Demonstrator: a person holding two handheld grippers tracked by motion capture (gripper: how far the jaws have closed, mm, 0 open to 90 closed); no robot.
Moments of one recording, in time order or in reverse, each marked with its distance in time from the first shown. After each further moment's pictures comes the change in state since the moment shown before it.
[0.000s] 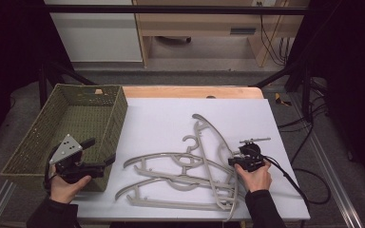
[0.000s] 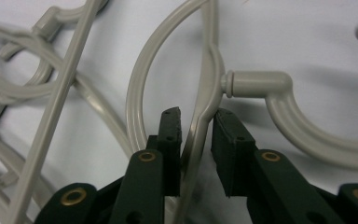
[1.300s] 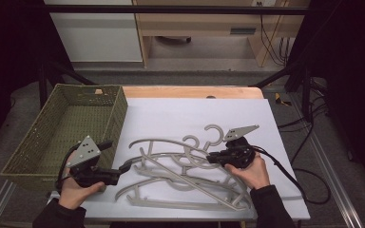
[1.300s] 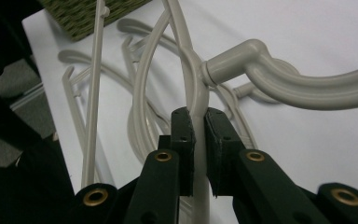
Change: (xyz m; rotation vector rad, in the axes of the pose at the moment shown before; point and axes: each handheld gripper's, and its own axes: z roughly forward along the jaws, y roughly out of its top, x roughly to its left) left arm -0.046 0.027 0.014 0.065 -0.134 0.121; right arm 0.071 0.034 -0.056 -0.086 0.410 -0.558
